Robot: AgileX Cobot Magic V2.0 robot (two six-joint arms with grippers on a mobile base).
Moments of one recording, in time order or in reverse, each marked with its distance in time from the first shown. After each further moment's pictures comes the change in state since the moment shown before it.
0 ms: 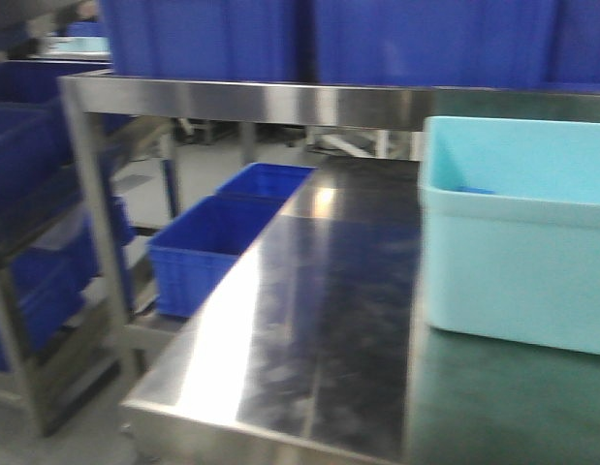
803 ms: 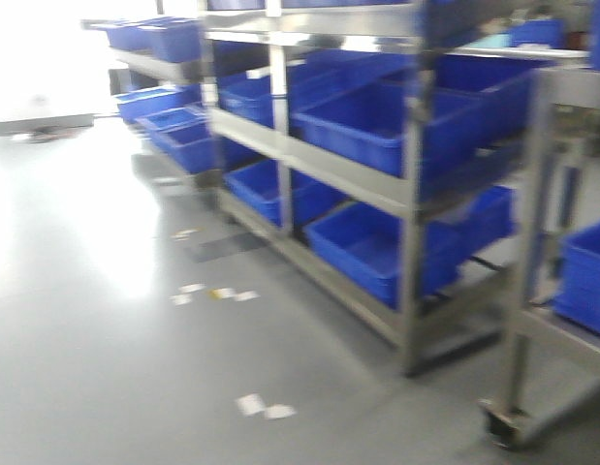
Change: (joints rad) left arm 0.000 0.000 0.000 0.000 0.000 0.000; right arm 0.000 0.000 0.000 0.000 0.000 -0.002
